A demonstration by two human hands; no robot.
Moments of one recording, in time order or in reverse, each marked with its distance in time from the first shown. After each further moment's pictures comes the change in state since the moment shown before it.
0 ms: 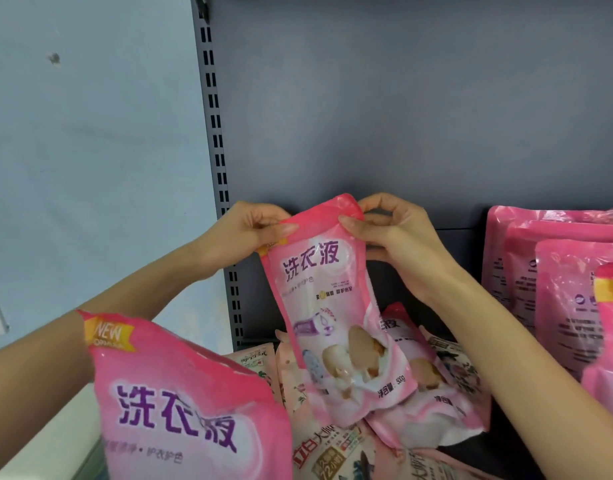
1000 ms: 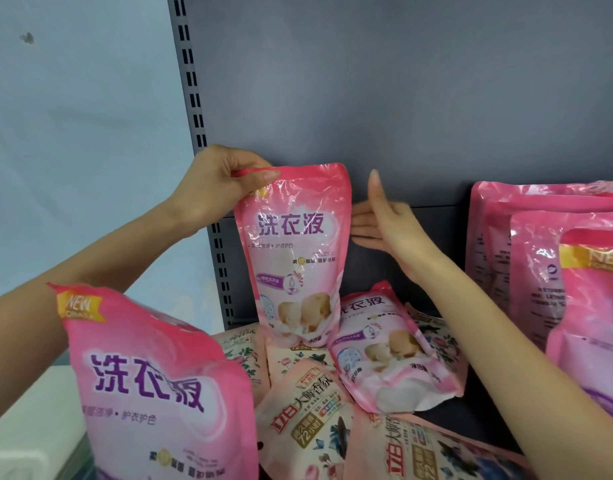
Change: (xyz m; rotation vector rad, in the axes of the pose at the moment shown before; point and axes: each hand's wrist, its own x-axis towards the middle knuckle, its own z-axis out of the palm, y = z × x) left_hand 0.009 0.028 -0.005 0.221 0.254 0.099; right_hand 0.009 0.029 -0.027 -0.206 0.103 0.151
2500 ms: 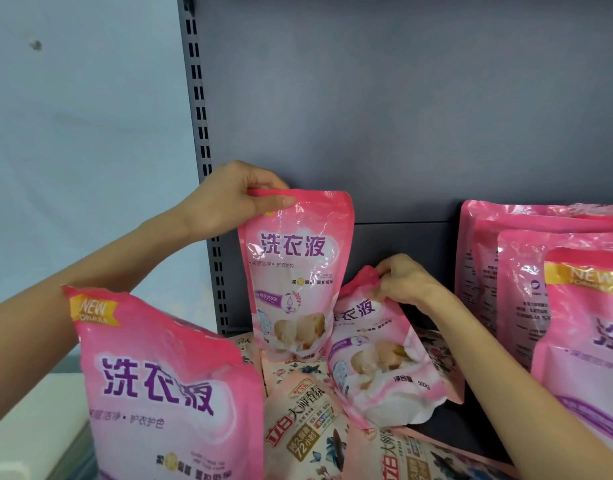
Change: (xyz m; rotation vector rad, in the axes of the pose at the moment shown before) left_hand -0.002 0.012 -0.002 0.032 -0.175 0.009; right_hand 0.009 0.048 -0.027 -0.754 -0.057 0.266
